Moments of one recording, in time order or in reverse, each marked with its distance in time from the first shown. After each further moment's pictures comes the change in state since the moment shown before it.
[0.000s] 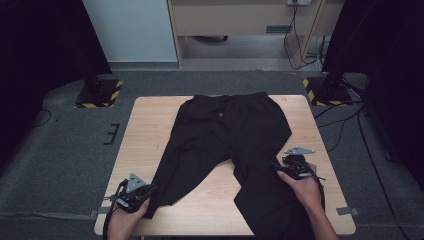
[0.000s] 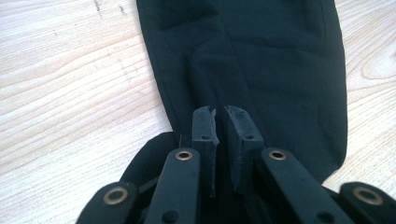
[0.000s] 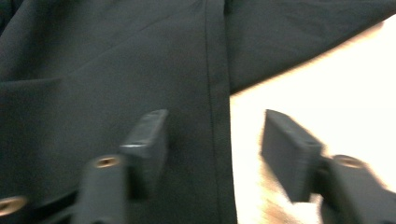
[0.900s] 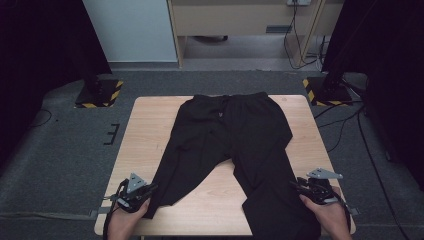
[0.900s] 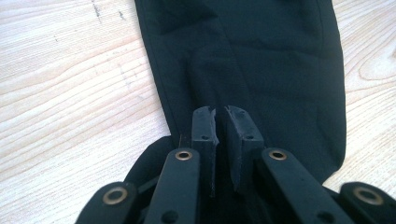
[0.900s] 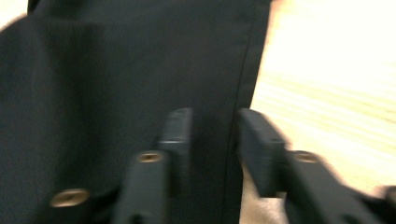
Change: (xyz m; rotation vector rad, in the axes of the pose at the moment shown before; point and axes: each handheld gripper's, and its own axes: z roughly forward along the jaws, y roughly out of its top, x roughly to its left) left arm -0.003 0.002 0.000 0.001 0.008 0.016; right arm -0.013 -0.058 -0.066 -0.024 0.032 0.014
